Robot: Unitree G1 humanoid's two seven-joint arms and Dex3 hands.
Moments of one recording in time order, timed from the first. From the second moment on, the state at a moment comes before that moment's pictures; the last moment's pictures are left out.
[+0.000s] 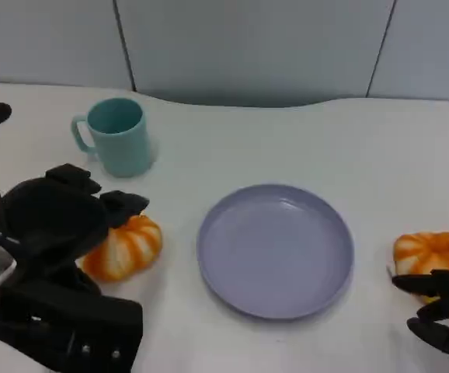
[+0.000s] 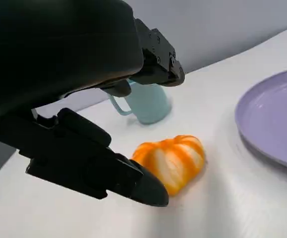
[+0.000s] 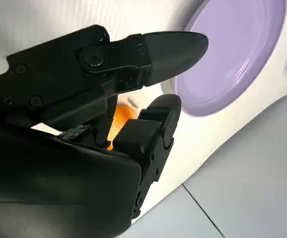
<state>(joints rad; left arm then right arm) -0.18 0.62 -0.19 -0.25 0.87 -0.07 -0.50 0.25 -0.31 -0.03 -0.11 -0.25 -0.12 0.14</state>
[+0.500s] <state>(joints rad) -0.38 0.51 -0.32 0.10 0.89 0.02 -0.48 0.25 -0.32 -0.02 -0.10 -0.25 -0.13 0.14</state>
